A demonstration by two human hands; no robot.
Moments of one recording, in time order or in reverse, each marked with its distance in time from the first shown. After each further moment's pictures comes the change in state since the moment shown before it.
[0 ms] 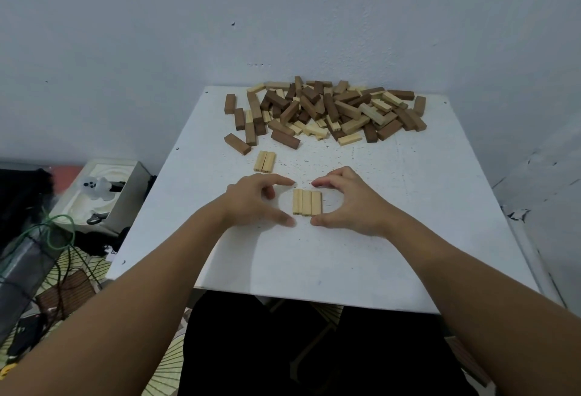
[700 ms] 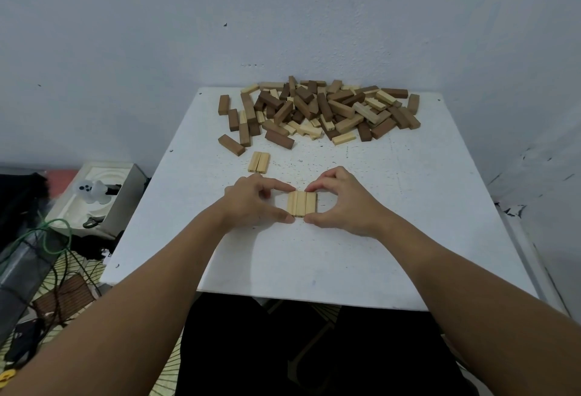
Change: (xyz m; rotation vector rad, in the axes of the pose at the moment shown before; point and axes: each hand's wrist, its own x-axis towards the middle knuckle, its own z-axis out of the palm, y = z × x) left_hand 0.003 0.009 0.012 -0.005 0.054 -0.065; right_hand 0.003 0.006 0.009 0.014 0.081 -0.044
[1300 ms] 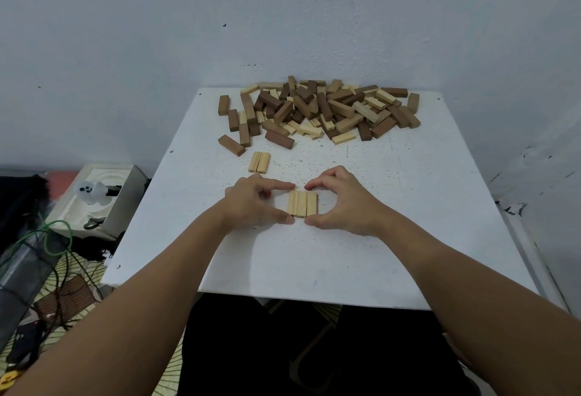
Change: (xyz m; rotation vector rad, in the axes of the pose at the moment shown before) left_hand -0.001 -0.003 0.000 -0.002 0.005 0.024; right_hand 0.000 -0.002 -0.002 -0.021 -0.041 0.013
